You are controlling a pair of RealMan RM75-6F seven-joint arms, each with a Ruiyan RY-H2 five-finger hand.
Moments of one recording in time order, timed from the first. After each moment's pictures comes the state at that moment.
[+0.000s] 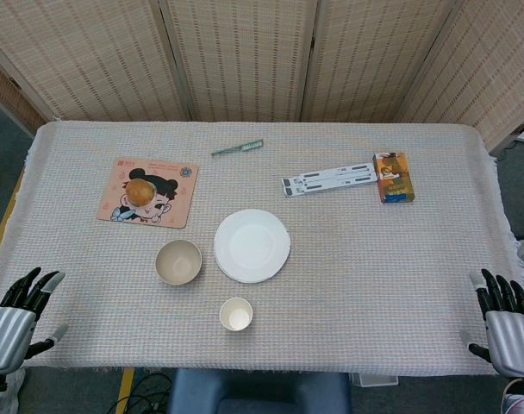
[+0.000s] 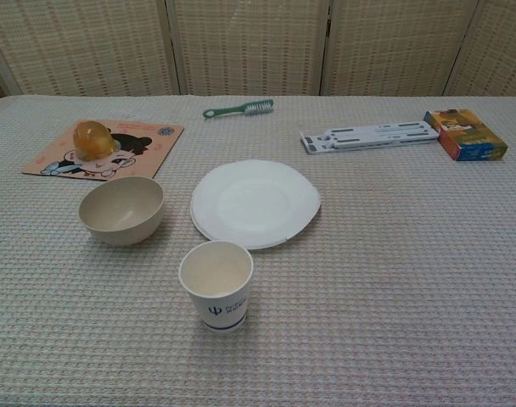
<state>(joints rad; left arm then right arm) -0.07 -1.11 0.03 -1.57 1.71 1.59 0.05 -0.07 -1.05 -0.01 -1.86 -1.46 1.53 -0.36</state>
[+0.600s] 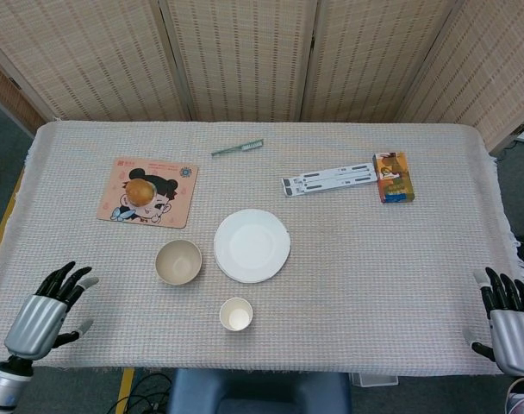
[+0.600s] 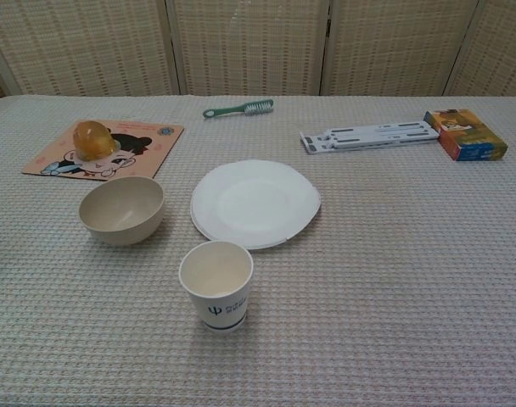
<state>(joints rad) -0.16 -1.17 0.02 -1.54 1.73 1.47 0.04 -0.06 -1.04 0.00 -1.85 -1.44 1.52 -0.33</state>
